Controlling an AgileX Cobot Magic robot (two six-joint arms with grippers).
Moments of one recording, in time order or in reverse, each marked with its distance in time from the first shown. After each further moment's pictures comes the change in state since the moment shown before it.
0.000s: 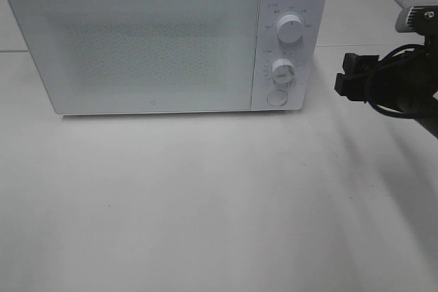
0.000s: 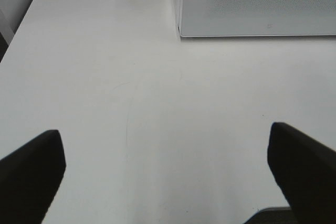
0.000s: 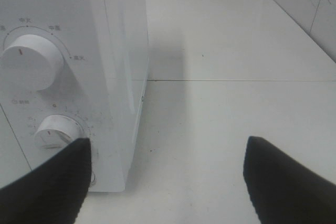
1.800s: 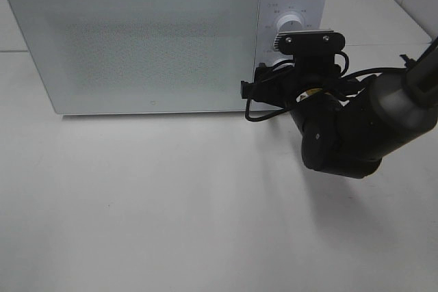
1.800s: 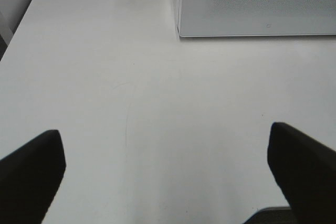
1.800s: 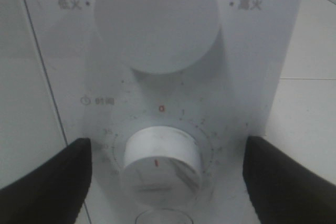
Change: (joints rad) left arm -0.003 0.000 0.000 0.000 0.000 0.000; right arm 0.206 0.560 -0.417 0.180 -0.190 -0.007
